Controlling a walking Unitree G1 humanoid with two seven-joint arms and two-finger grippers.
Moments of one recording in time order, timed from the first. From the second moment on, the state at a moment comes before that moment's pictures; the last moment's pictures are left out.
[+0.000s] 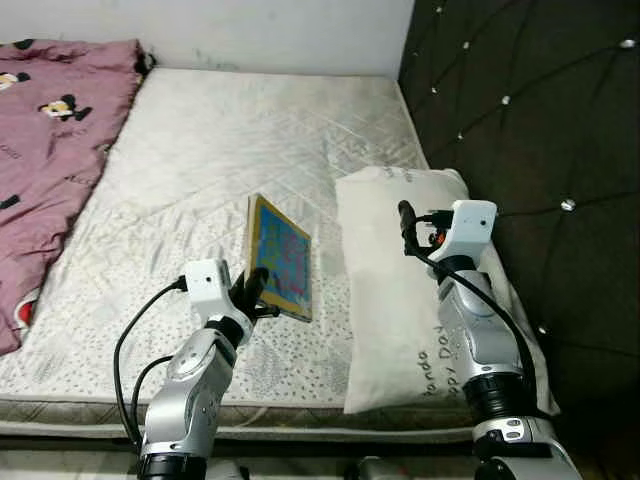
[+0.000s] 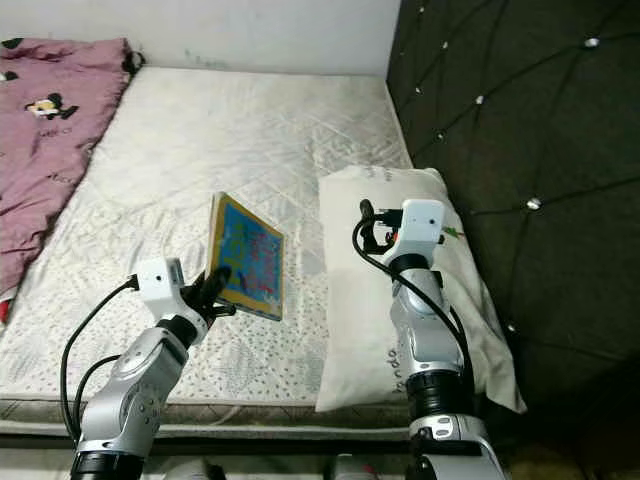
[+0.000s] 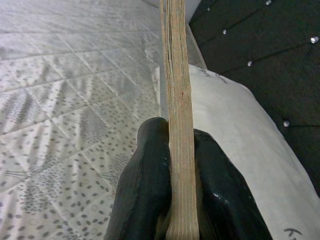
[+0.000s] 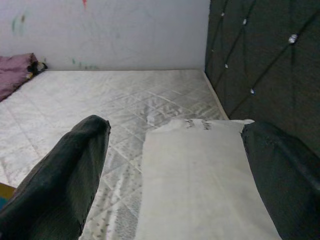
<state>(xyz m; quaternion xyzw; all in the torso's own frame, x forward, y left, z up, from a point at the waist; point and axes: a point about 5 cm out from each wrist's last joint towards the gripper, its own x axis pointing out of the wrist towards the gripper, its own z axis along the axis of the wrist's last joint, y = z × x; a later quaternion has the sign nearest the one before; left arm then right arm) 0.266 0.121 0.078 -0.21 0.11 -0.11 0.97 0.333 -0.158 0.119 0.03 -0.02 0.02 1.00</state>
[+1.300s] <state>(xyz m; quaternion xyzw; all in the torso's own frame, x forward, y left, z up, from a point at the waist) 0.268 0.119 0.081 -0.20 0.11 -0.11 0.97 0.334 -0.156 0.118 0.02 -0.02 0.03 1.00</state>
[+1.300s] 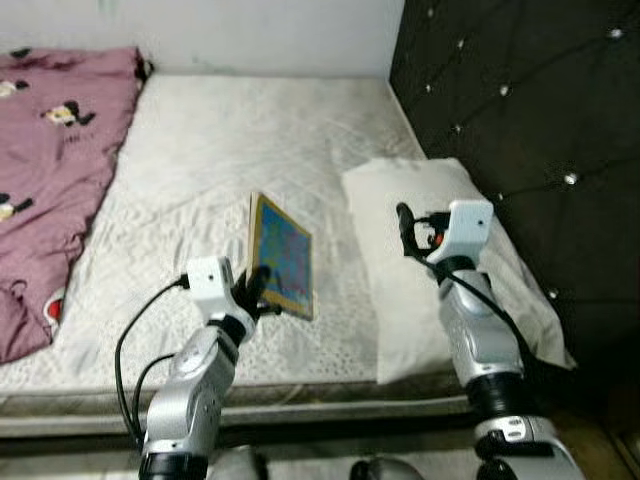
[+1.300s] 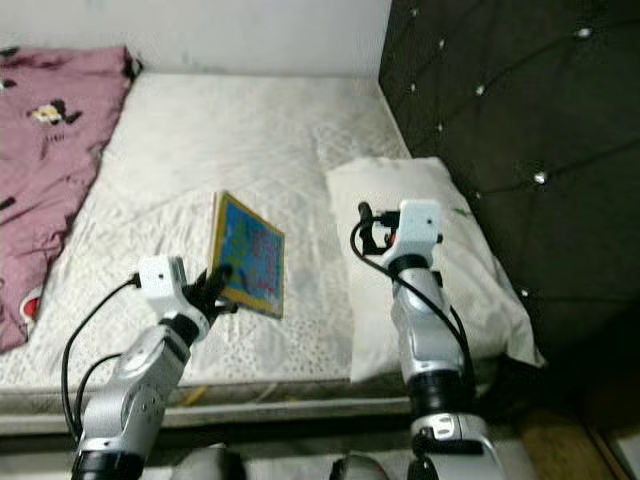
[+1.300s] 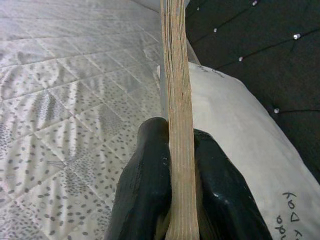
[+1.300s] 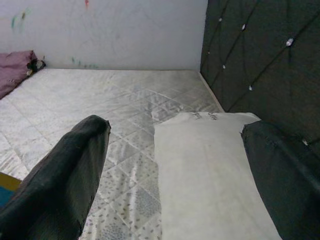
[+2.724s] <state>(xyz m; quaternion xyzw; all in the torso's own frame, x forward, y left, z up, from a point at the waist) 0.243 0.193 0.099 -0.06 0.00 0.06 1.00 0.296 -0.160 0.092 0.02 0.02 0.04 1.00</state>
